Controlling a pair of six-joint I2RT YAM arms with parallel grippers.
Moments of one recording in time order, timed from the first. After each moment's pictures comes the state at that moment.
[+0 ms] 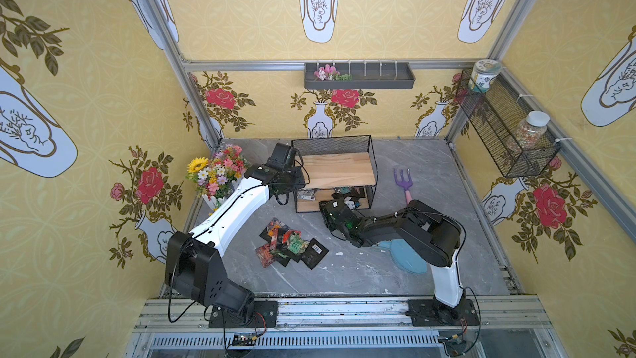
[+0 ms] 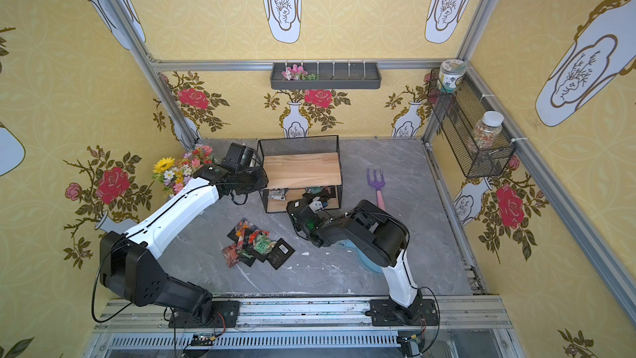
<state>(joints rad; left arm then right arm) -0.43 1.51 1.32 -0.77 -0.01 -0.64 0.88 2.05 0.97 0.55 0.26 1.73</state>
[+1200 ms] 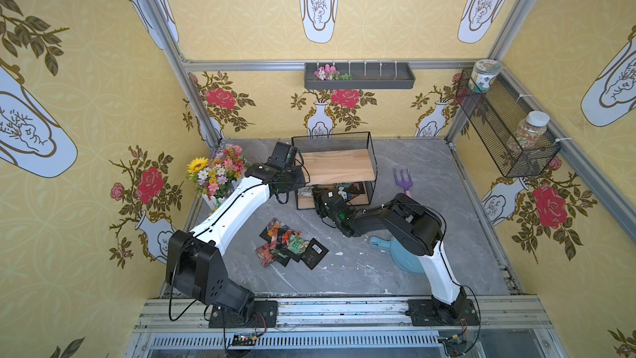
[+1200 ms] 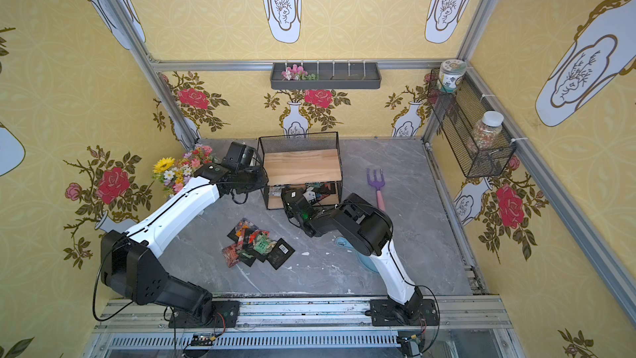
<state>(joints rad) -0.43 1.52 1.33 -0.77 -0.01 -0.63 0.83 2.20 1.15 0.65 0.24 1.76</state>
